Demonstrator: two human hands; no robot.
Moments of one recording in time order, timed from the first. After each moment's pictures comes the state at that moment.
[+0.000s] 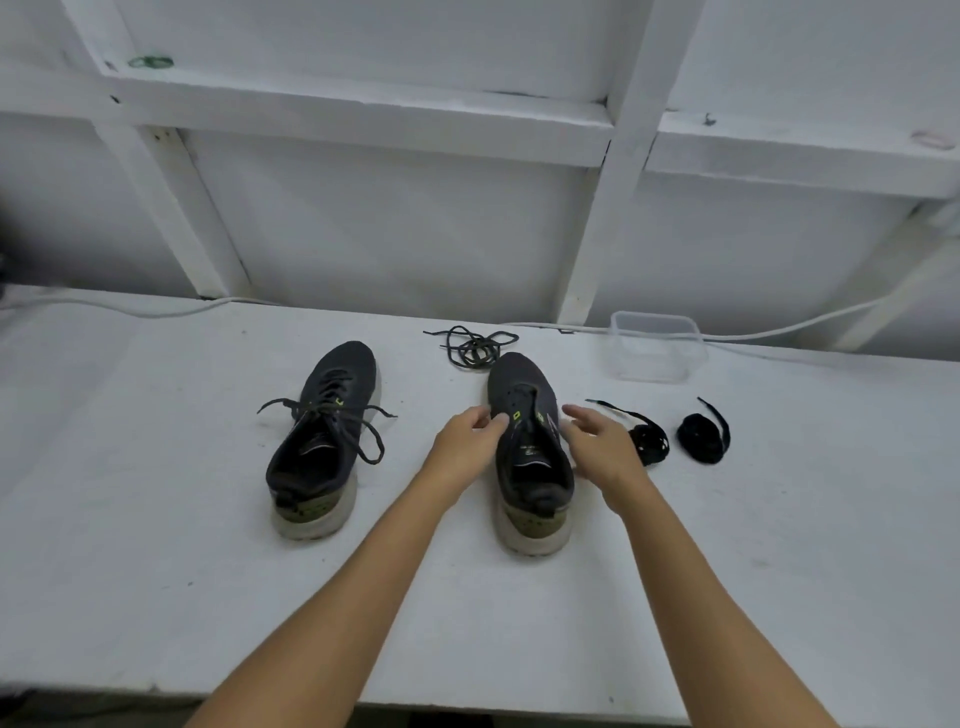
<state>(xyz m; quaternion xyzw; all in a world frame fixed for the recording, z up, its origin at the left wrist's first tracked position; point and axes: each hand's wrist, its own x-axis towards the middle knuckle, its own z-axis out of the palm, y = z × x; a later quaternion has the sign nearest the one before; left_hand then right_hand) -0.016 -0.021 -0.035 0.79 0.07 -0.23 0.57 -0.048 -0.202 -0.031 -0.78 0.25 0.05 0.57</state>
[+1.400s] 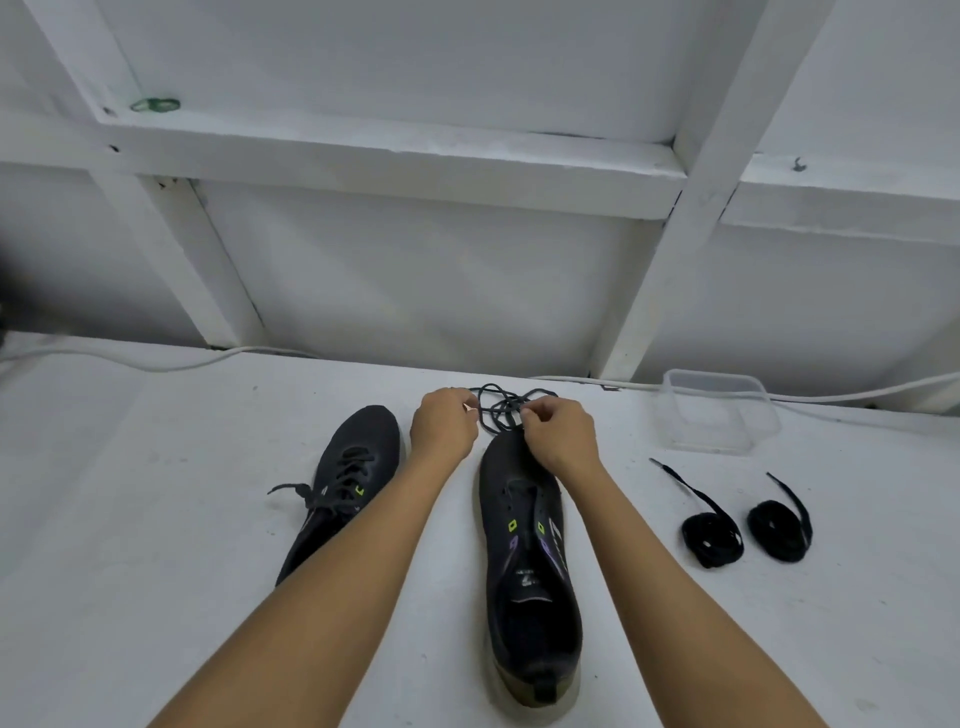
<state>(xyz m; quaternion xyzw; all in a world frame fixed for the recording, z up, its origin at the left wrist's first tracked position) 0.140 0.010 -0.049 0.94 0.03 -0.05 0.33 0.098 -0.135 -0.031 -0.88 0.19 0.01 0.44</state>
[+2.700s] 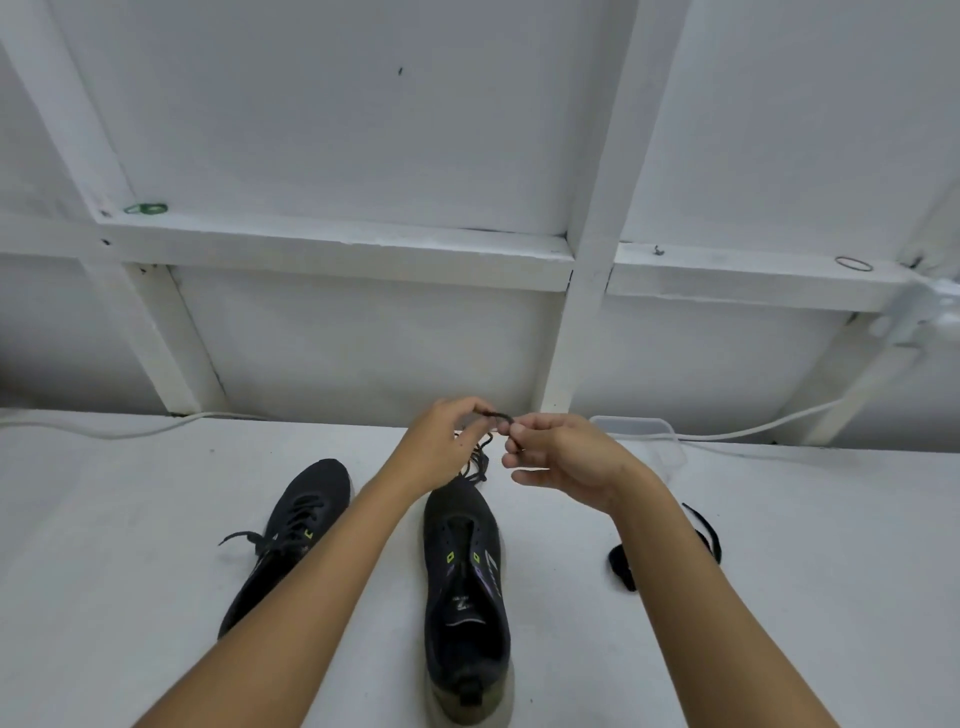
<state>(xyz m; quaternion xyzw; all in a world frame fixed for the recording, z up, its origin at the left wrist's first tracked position) 0.094 -0.019 0.044 0.86 -0.23 -0.01 0.45 0.030 -0.199 0.087 -0.67 0.06 0.18 0.72</state>
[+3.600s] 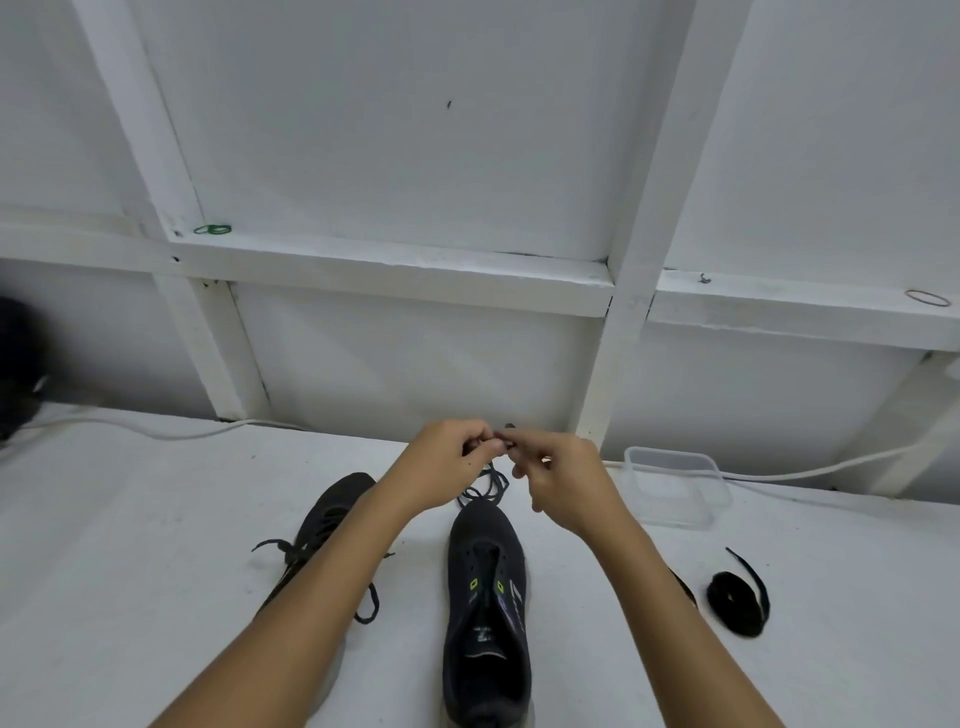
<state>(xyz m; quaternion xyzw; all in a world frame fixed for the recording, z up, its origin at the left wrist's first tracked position) 0.088 0.005 0.060 0.89 -0.20 -0.01 0.41 0.044 -0.171 0.069 -0.89 -0.04 -0.08 0.45</state>
